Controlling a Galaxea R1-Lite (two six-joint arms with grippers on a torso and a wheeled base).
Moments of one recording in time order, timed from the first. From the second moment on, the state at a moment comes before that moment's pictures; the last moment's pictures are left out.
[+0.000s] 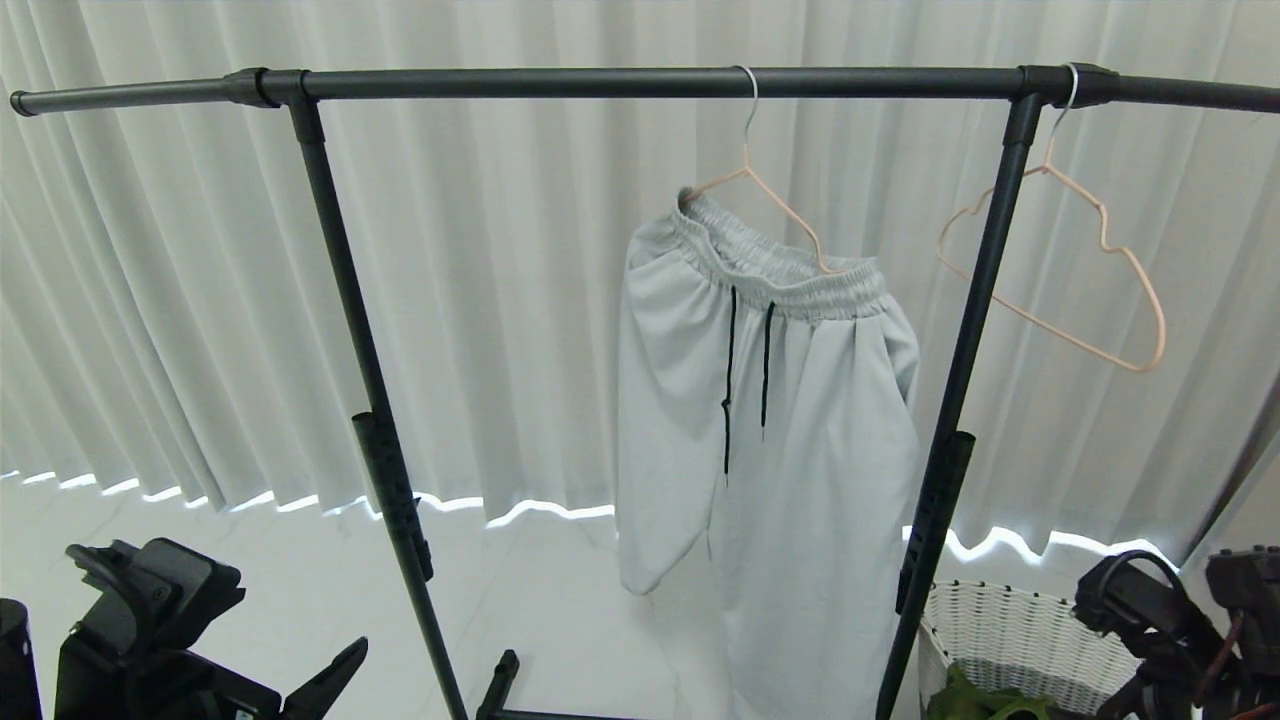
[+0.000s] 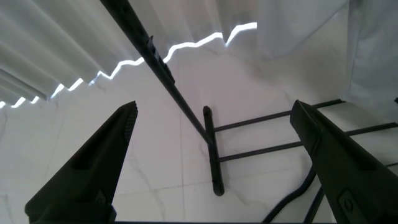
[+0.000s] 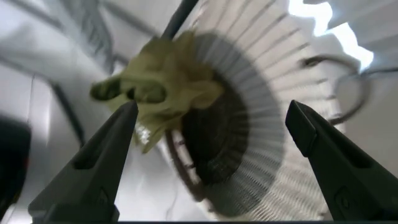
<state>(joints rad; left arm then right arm) -0.14 1.17 -0.06 -0.63 0.01 0.30 0.16 1.54 -0.19 -0.47 -0.02 -0.38</state>
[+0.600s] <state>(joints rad) -0.14 1.17 -0.06 -0.63 0.01 0.30 0.13 1.91 -0.32 -0.51 -0.06 -0.38</state>
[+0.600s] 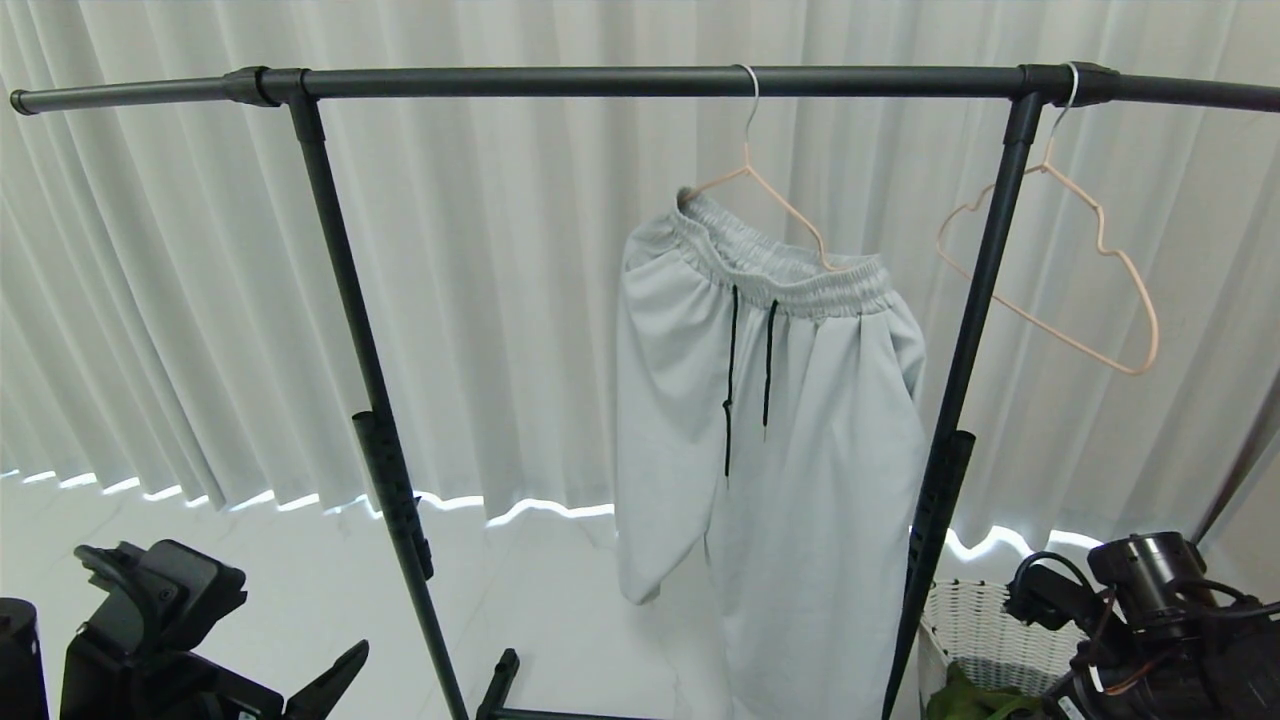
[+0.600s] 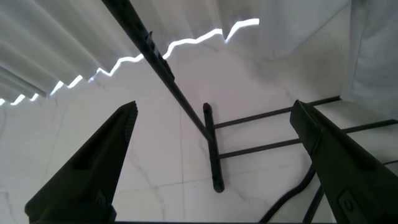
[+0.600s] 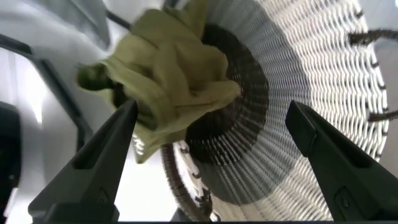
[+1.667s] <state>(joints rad) -0.17 1.21 -0.07 -0.63 0.01 0.30 0.32 1.79 -0.34 -0.52 -0.20 -0.30</state>
